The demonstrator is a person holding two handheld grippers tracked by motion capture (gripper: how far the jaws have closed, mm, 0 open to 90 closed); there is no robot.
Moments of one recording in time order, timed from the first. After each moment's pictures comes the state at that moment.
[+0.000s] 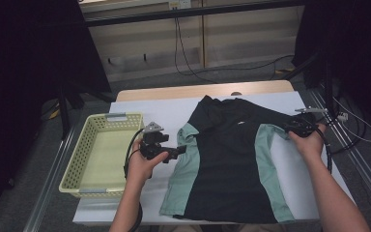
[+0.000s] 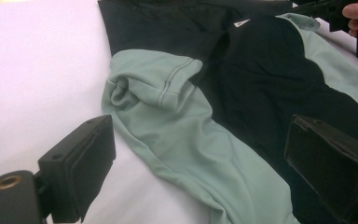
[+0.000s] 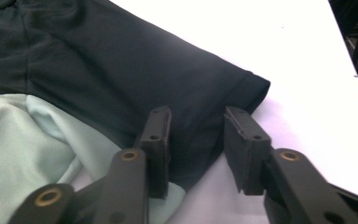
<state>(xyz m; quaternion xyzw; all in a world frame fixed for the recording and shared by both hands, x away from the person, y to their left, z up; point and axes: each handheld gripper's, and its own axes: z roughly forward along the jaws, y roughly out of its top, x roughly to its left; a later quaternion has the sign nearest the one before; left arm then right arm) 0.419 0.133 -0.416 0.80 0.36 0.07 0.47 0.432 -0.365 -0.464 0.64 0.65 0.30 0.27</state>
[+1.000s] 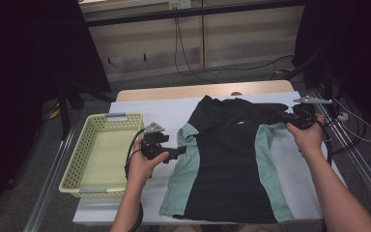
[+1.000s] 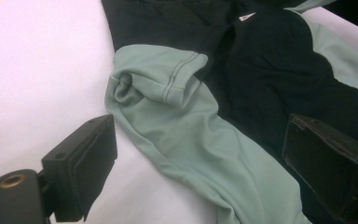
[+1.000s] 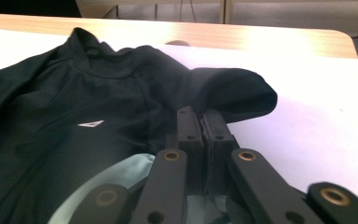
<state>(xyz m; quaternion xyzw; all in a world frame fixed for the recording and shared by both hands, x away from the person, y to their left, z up) 0.420 0.130 -0.419 0.81 0.36 0.07 0.46 0.426 -0.340 -0.412 0.57 0.67 0.40 0.26</state>
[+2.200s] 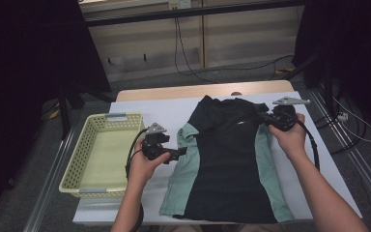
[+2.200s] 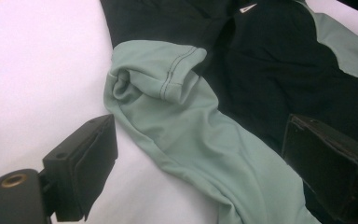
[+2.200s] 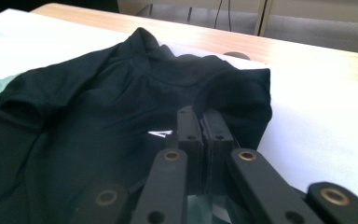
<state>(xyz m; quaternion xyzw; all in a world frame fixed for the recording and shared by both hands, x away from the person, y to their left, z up) 0.418 0.127 -0.420 0.82 0.35 0.08 0.44 0.429 -0.288 -0.407 0.51 0.71 0.42 0.25</state>
